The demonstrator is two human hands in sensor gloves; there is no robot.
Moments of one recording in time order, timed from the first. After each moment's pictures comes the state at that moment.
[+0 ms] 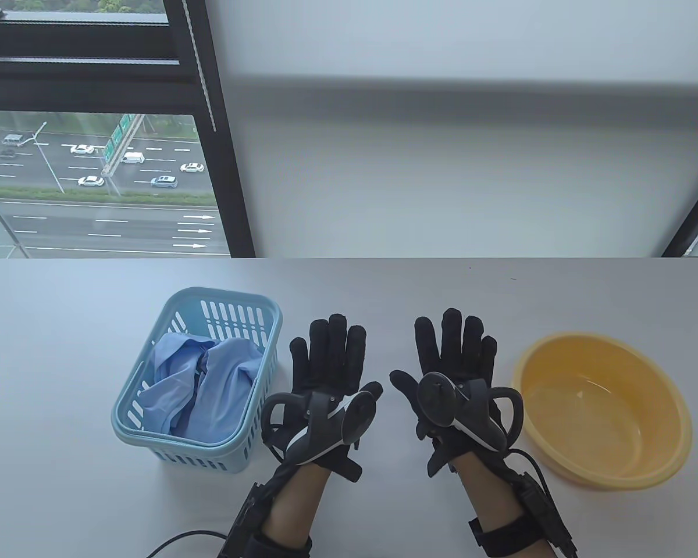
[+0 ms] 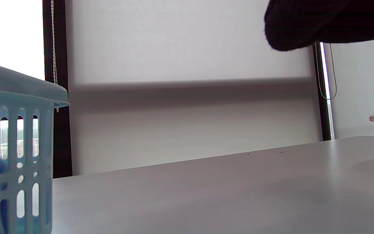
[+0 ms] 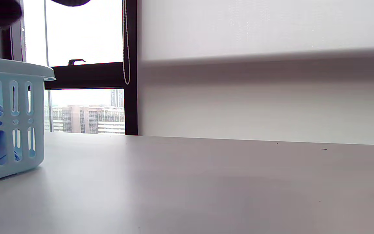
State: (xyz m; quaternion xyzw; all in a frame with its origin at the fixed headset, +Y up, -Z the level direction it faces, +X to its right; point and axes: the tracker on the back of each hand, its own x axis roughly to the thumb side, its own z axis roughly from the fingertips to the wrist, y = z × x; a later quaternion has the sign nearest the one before) left_hand -0.070 -0.652 -0.343 0.15 -0.13 -0.02 0.98; right_hand 0.122 -0.663 -0.360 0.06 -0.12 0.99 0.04
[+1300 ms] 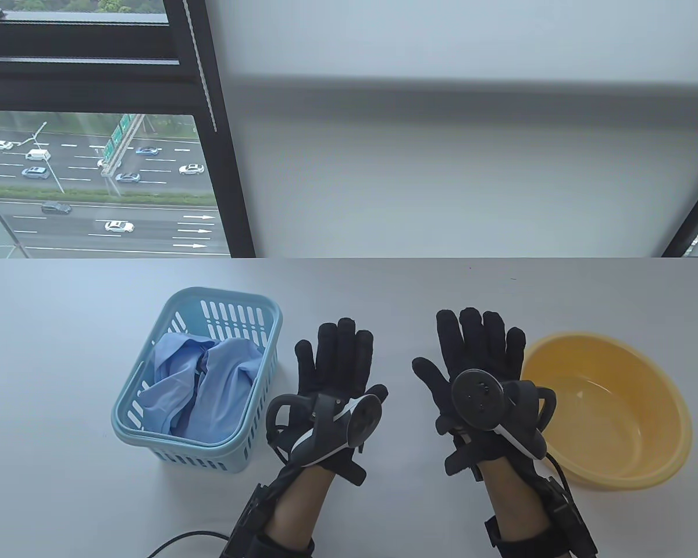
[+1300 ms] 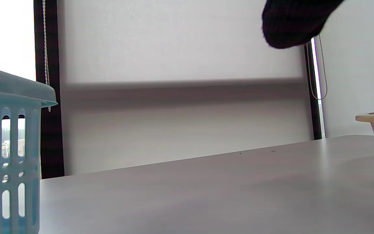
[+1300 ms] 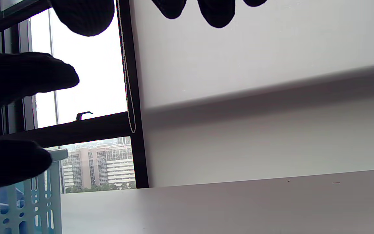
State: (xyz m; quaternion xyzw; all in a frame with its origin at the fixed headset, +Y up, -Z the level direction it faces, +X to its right) left_hand -0.063 -0.649 -0.338 0.15 -0.14 -0.02 0.98; right_hand 0.150 -0.605 -0.332 0.06 -0.18 0.97 0.12
